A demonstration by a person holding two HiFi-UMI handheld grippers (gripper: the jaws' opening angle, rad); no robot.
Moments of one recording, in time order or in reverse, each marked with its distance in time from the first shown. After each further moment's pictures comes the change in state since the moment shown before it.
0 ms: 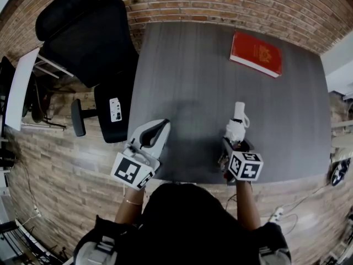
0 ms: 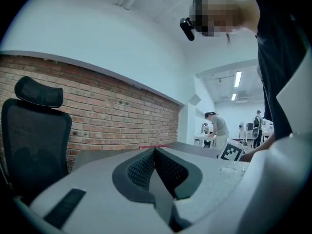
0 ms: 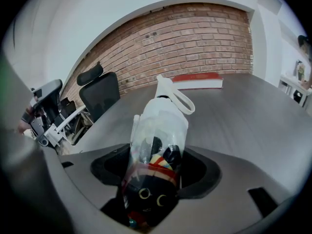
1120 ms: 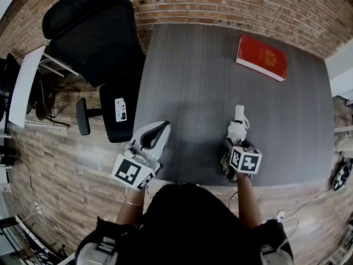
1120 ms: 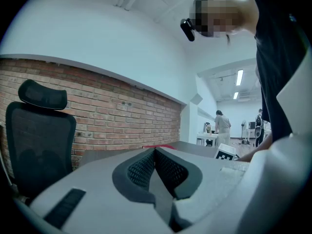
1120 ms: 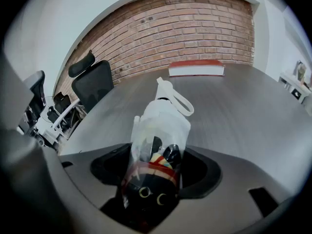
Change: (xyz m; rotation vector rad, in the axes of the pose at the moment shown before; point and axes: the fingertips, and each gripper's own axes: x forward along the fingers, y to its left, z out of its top) left arm -0.014 0.012 0.001 0.011 0.009 0.024; right arm 0.032 -0.008 -0.017 0.016 0.113 -0.041
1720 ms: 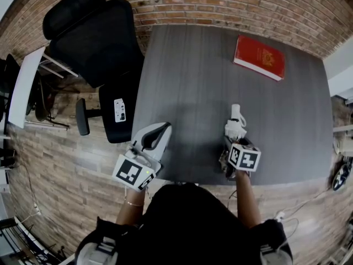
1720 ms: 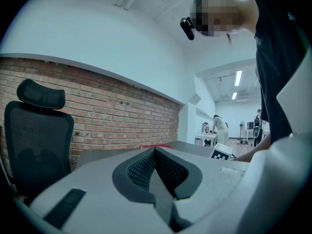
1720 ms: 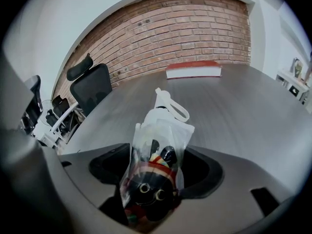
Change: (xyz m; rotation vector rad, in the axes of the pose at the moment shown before) left arm -0.001 -0.013 -0.001 0.002 -0.003 -0.016; right arm -0.001 -0.004 0.003 0.034 -0.019 -0.013
